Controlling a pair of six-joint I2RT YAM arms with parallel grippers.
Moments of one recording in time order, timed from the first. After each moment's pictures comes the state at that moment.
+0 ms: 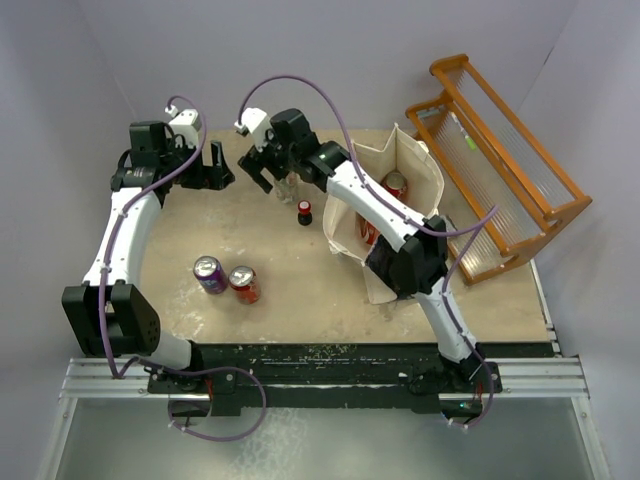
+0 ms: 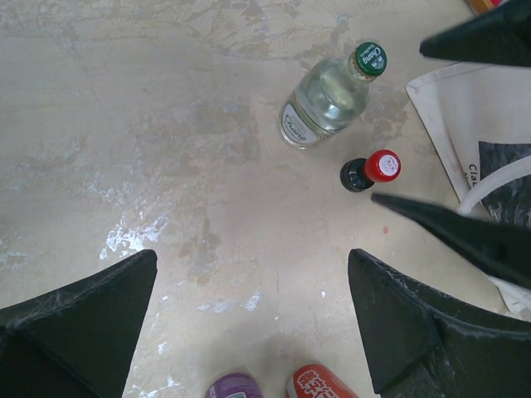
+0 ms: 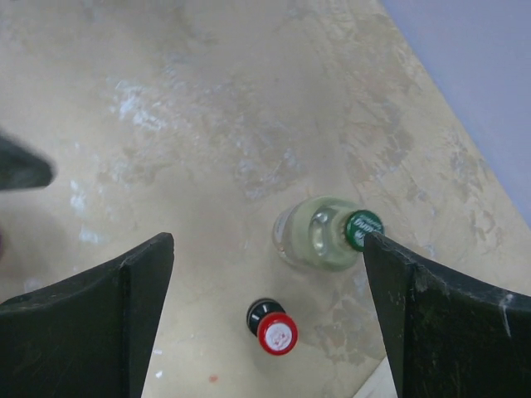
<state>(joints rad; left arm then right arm) 0.06 1.47 1.40 -0.56 0.43 0.01 0.78 2.27 2.36 -0.61 -0.05 -0.30</state>
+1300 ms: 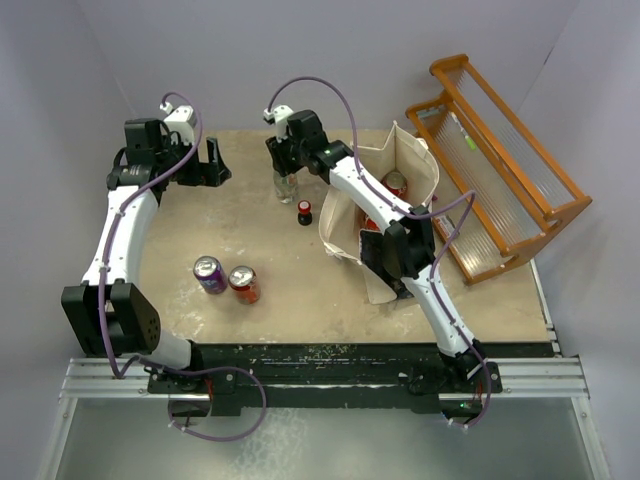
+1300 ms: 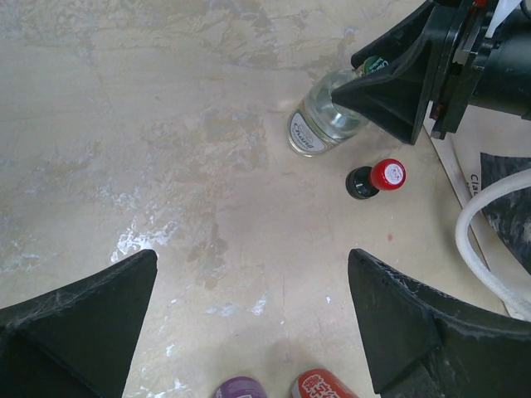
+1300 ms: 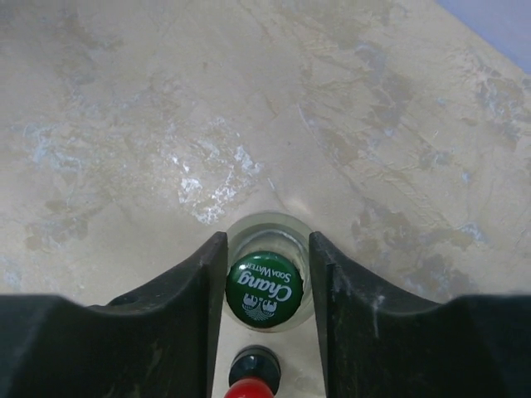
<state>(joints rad) 0.08 1.48 1.42 -0.56 0.43 0.01 0.65 2.53 2.52 -0.55 -0.07 -0.05</state>
